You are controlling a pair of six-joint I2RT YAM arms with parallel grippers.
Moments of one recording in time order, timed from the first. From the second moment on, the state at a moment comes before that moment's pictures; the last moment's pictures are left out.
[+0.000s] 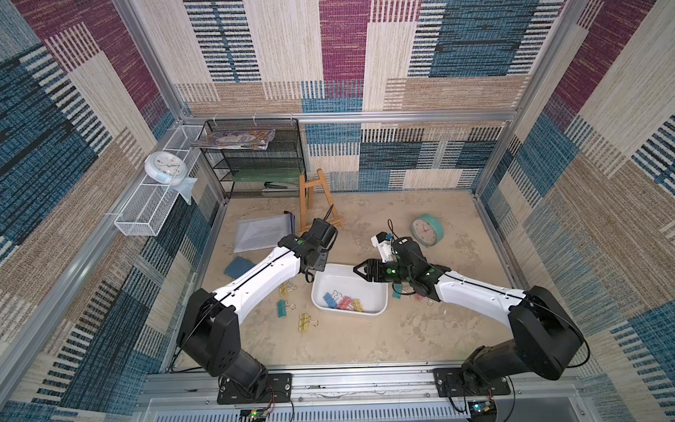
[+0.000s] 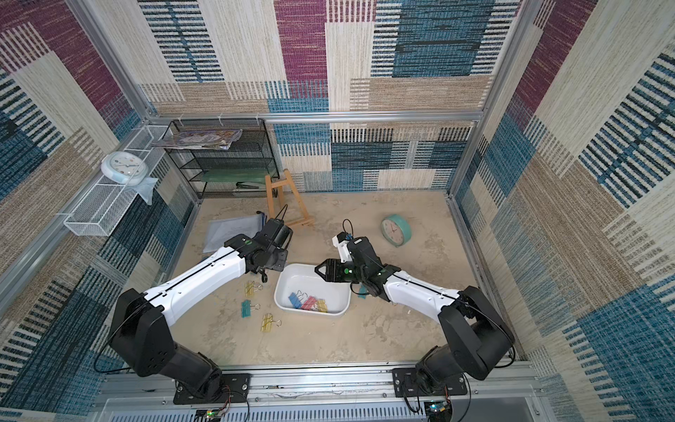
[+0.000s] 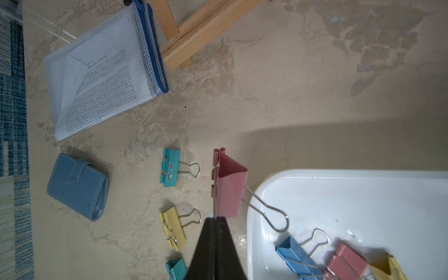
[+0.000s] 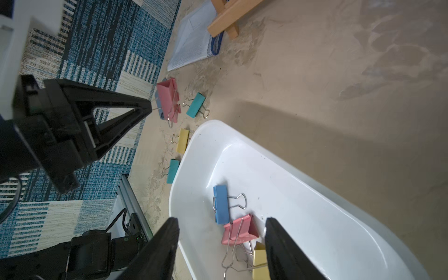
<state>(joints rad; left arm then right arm) -0.54 1.59 1.27 -0.82 -0.35 -0.29 0.67 1.48 0.80 0.09 -0.40 0.66</state>
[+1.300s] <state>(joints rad) -0.46 1.96 1.44 -0.94 -0.45 -0.35 0.67 1.50 0.80 0.09 -0.41 0.66</state>
